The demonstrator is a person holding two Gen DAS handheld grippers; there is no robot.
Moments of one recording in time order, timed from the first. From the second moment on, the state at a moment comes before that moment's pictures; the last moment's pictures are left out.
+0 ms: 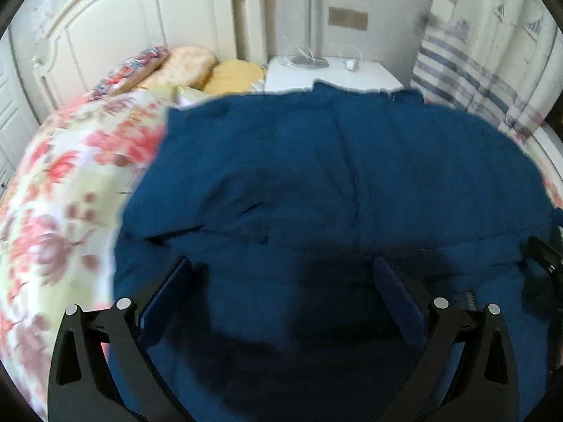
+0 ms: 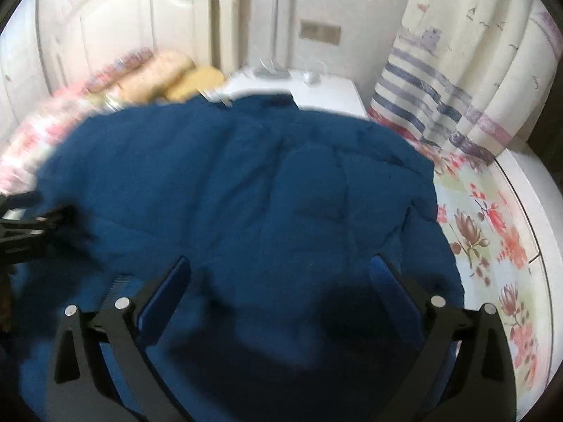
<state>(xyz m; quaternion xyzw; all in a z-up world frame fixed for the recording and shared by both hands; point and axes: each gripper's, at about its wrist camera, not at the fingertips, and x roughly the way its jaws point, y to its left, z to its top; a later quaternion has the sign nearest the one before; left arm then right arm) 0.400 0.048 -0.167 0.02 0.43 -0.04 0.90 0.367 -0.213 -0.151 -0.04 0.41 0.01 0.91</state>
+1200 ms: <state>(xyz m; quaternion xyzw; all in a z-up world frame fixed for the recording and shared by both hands) 0.305 0.069 -0.164 0.03 0.40 -0.02 0.92 0.279 -0.234 -0.158 -0.05 0.39 0.00 0.92</state>
